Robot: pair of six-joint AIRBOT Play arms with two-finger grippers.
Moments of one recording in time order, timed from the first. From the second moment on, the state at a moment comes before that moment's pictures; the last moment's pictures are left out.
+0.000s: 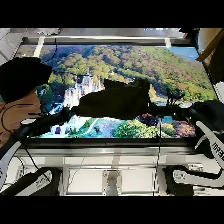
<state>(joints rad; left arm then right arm) 0.17 -1.12 0.44 0.17 -0.75 -0.86 -0.11 -1.37 0.75 -0.55 0.83 1.03</state>
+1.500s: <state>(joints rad) 0.08 -1.05 1.63 1.12 -1.03 -1.39 -0.11 -1.34 1.89 -0.75 1.43 1.29</state>
